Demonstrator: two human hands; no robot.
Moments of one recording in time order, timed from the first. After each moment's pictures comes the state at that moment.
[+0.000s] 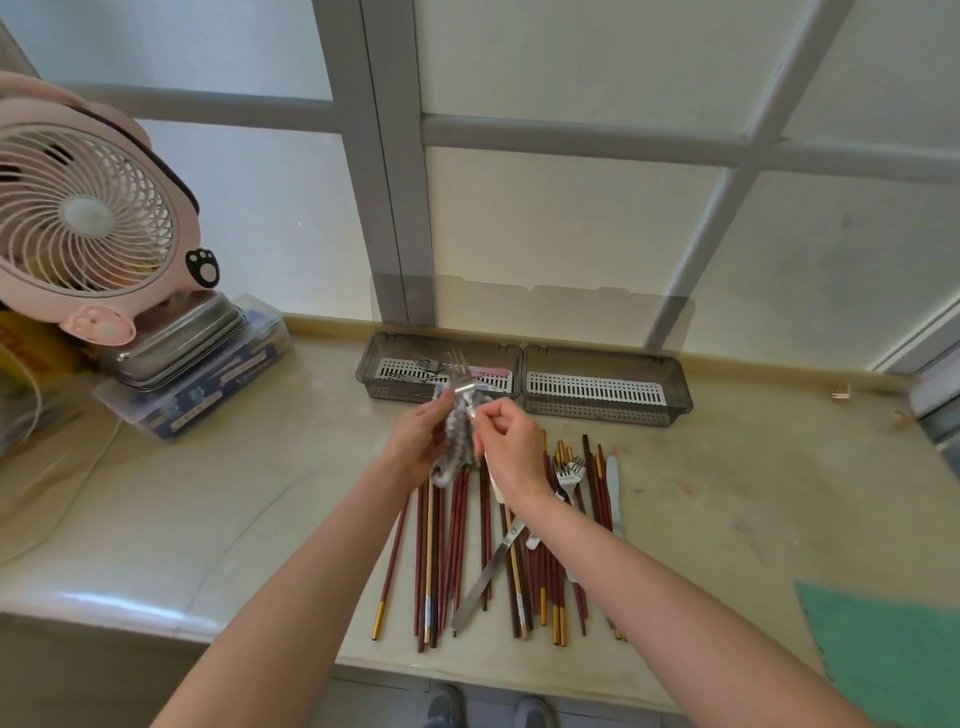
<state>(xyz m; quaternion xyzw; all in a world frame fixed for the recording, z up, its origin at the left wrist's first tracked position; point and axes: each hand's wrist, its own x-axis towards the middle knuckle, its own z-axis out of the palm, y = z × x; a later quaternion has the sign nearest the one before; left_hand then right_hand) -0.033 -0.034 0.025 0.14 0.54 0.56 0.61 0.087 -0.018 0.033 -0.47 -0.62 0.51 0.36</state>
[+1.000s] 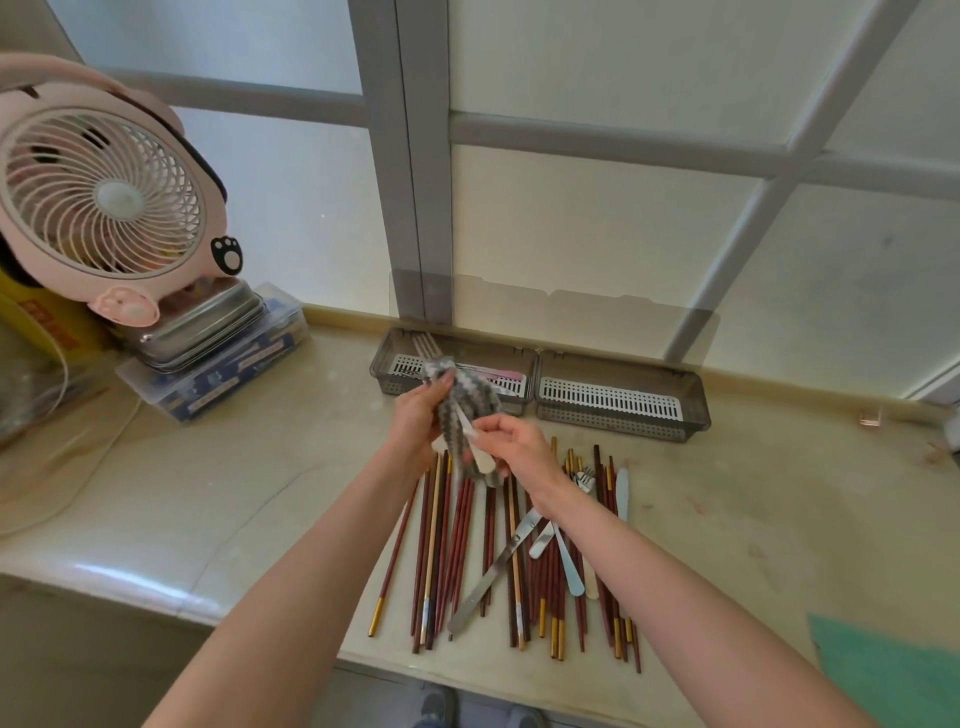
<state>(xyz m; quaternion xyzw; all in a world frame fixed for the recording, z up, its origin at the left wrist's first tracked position) -0.041 -0.023 0.032 0.10 0.57 0.64 0.51 0.103 0.004 0.028 -0.39 -0.58 0.68 0.20</state>
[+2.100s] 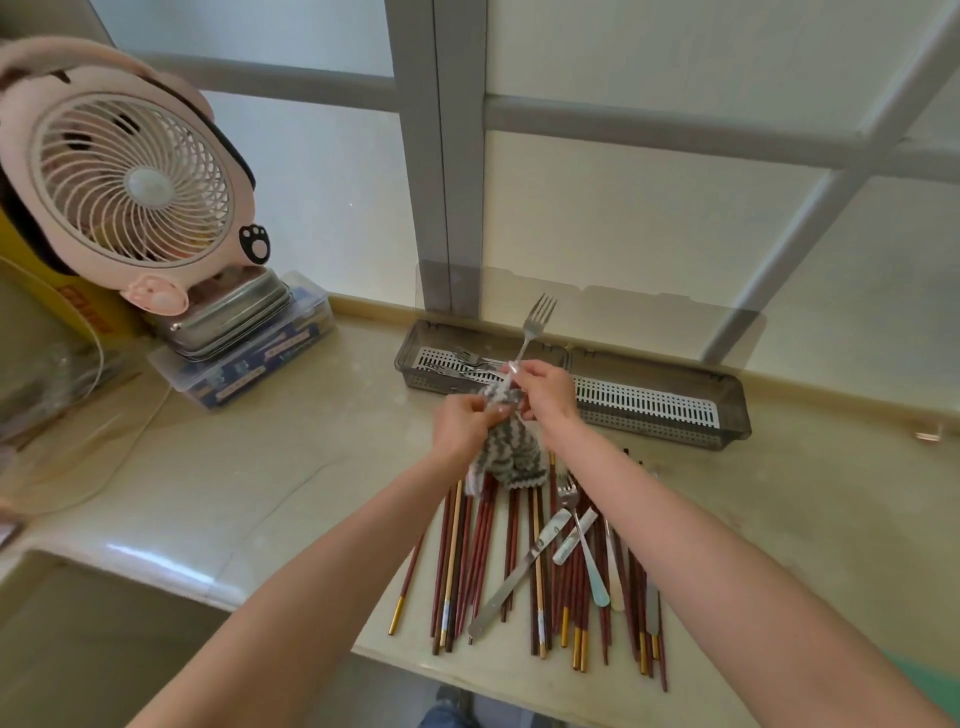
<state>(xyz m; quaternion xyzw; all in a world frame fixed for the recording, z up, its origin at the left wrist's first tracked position) -0.027 -0.017 0.023 0.27 0.75 0.45 0.41 0.053 0.065 0.027 -0.52 -0.54 0.61 0.26</state>
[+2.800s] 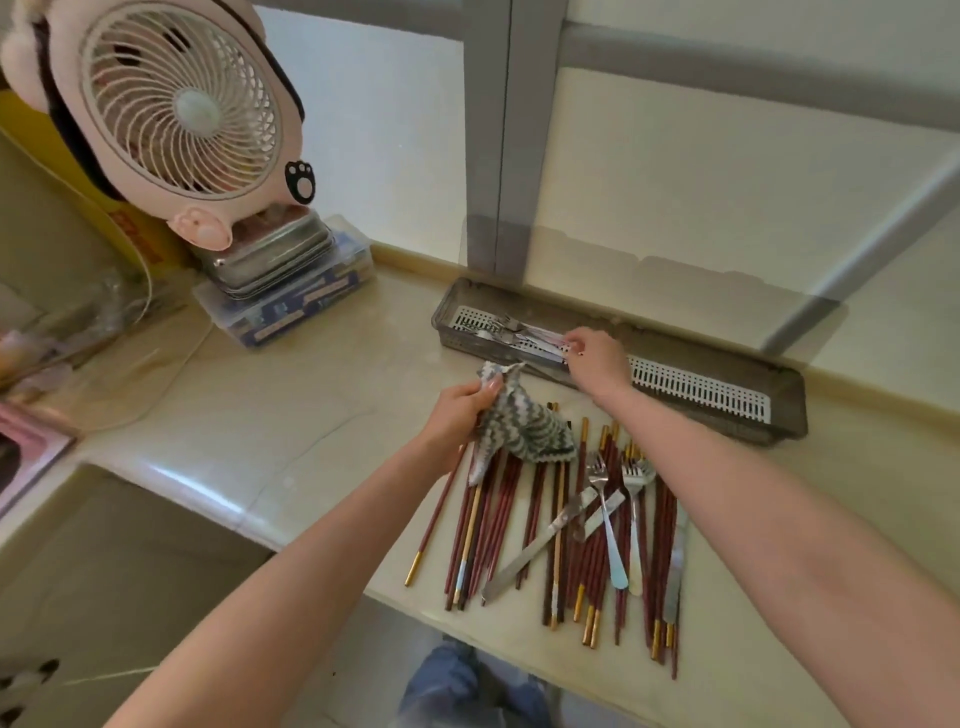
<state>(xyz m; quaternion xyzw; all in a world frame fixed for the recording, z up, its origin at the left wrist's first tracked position) -0.051 -0.052 0.011 0.15 0.65 0.54 0.51 0.049 0.124 -0.021 -0.51 -0.81 0.28 0.08</state>
